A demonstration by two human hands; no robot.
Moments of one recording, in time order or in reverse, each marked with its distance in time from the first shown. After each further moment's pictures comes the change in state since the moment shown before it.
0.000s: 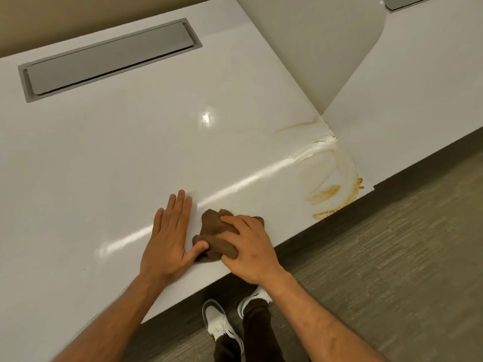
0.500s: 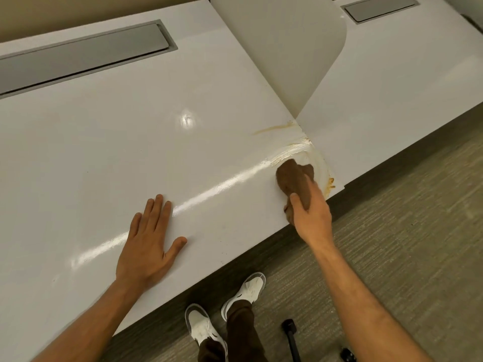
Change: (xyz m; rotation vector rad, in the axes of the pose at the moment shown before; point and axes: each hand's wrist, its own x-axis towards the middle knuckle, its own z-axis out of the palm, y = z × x) left_hand 0.002 0.004 -0.002 0.058 -0.042 -0.067; right_hand -0.028 0.100 -0.101 0.239 0.486 0.728
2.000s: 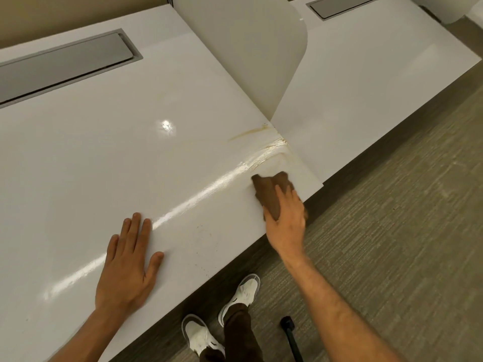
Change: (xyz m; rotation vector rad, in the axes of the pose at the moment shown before) left_hand 0.001 0.000 0.000 -0.006 -0.013 0.000; right_hand -0.006 0.018 0.027 -0.276 0.085 -0.075
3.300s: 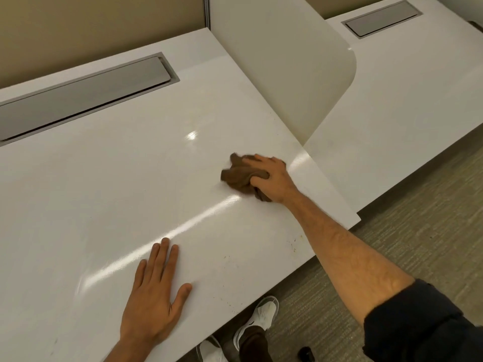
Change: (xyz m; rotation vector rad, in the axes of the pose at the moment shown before) left_hand 0.004 0.003 -0.008 -0.011 -0.033 0.002; right_hand 0.164 -0.111 0.022 0.254 -0.409 -0.407
